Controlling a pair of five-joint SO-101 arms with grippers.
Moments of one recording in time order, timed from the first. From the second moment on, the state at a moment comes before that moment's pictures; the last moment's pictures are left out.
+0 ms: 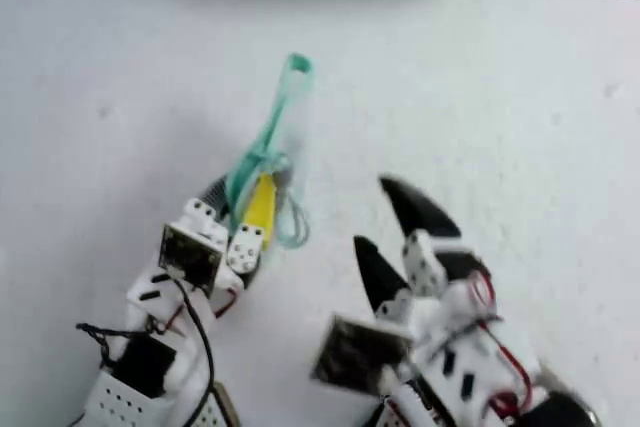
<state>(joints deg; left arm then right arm) 20.4 -104.7 92.4 25.5 -2.5 -34.2 -81.1 31.9 82.3 55.7</state>
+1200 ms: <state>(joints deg) 20.4 -104.7 92.4 25.5 -2.5 -30.9 -102.8 77.8 56.9 29.1</state>
